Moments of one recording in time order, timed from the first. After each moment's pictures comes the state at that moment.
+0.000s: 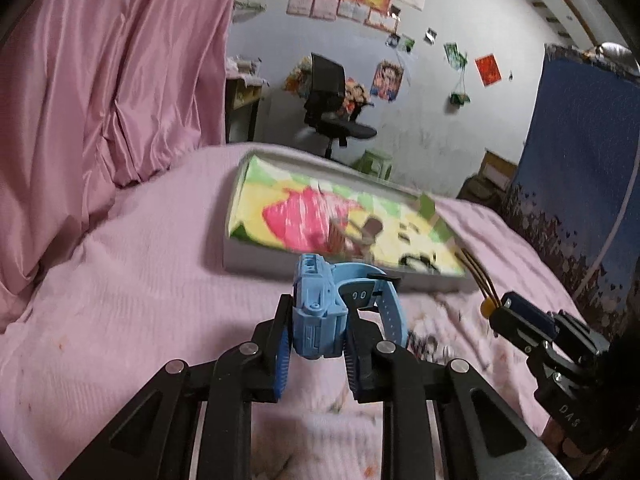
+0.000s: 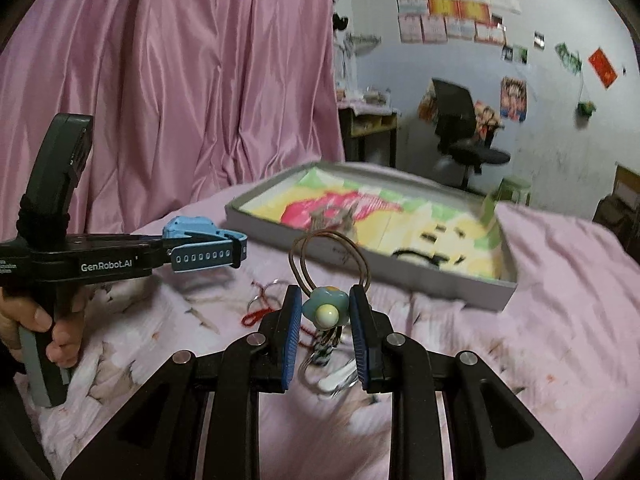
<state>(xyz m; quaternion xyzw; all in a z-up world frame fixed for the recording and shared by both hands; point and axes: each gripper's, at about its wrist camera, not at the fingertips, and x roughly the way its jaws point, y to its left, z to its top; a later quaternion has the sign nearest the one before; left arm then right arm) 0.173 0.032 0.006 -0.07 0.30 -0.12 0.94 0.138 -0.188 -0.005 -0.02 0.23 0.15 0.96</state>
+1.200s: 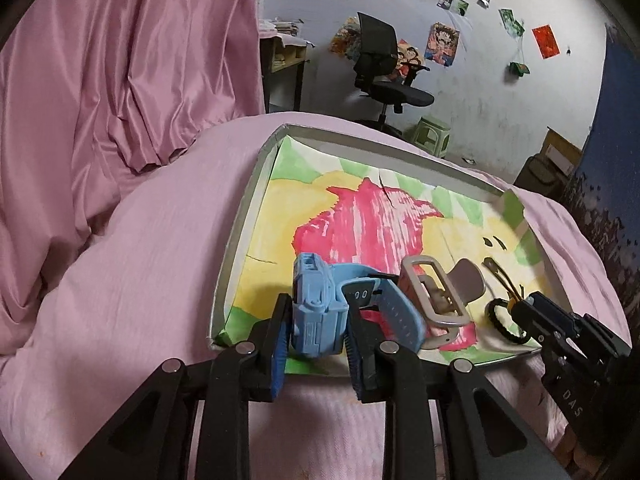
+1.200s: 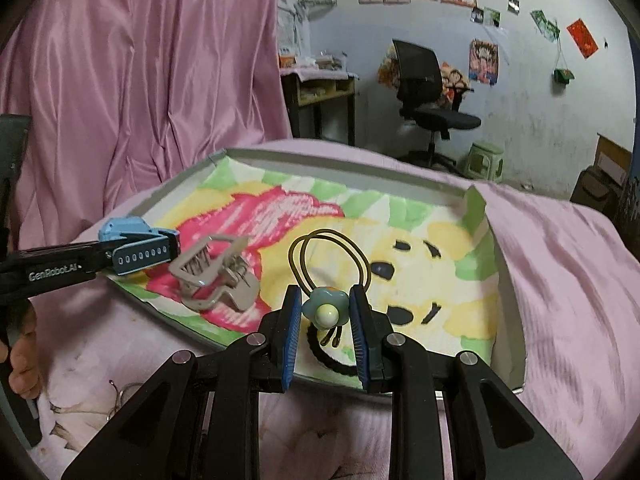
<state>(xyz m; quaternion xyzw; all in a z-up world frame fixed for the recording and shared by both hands) 0.298 0.013 -0.015 -0.05 0.38 -0.03 0.92 0.292 -0.204 -0.028 0.00 0.32 0.08 0.94</state>
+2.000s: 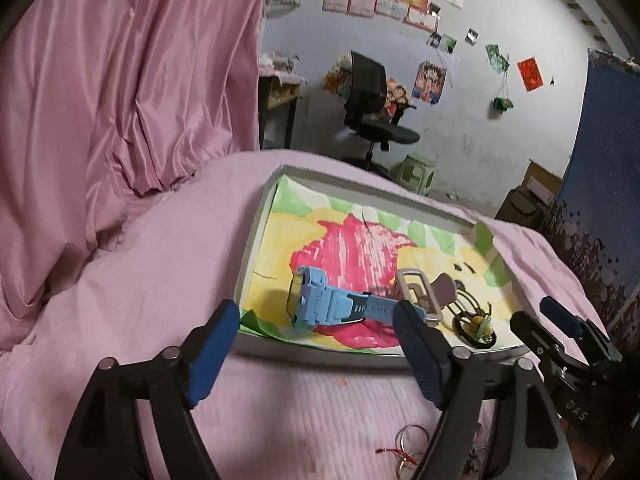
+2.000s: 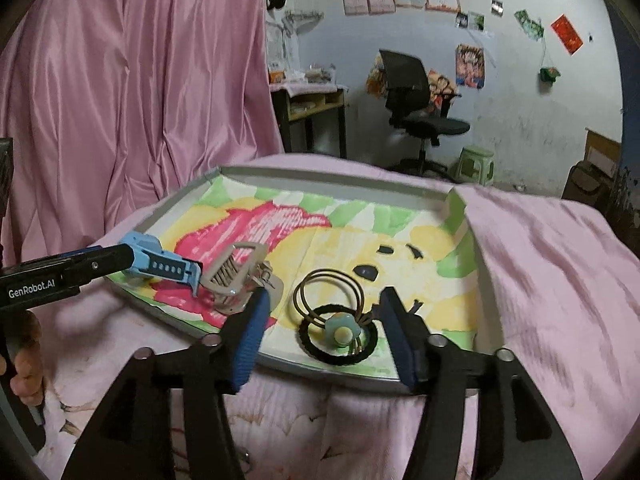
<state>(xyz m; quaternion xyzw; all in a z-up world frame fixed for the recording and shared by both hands) 0.252 0.025 0.009 -0.08 0.30 -0.04 0.95 0.259 -0.216 -0.014 0.02 0.27 0.06 0.96</state>
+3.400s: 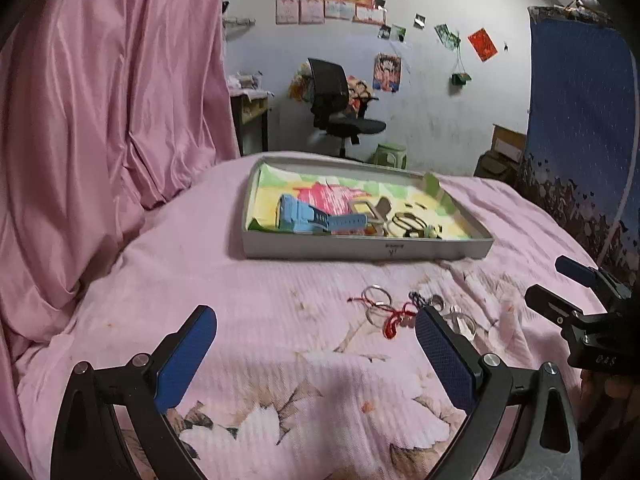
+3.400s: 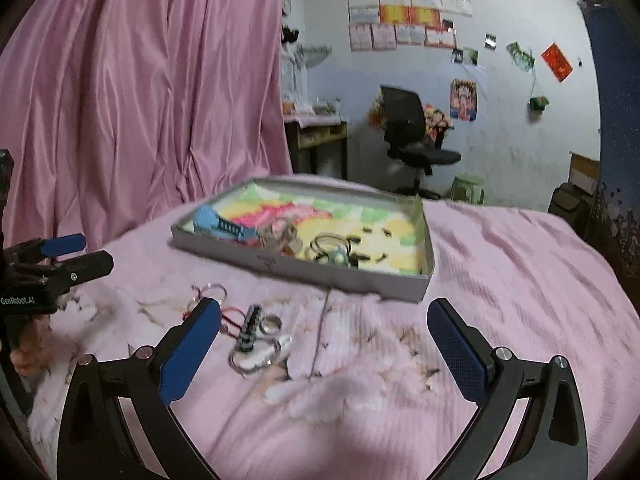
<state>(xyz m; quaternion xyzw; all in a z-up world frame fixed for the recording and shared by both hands) 0.123 0.018 0.009 0.01 0.30 -0.09 0.95 0.127 -0.243 -0.004 0.01 0.25 0.07 0.97</state>
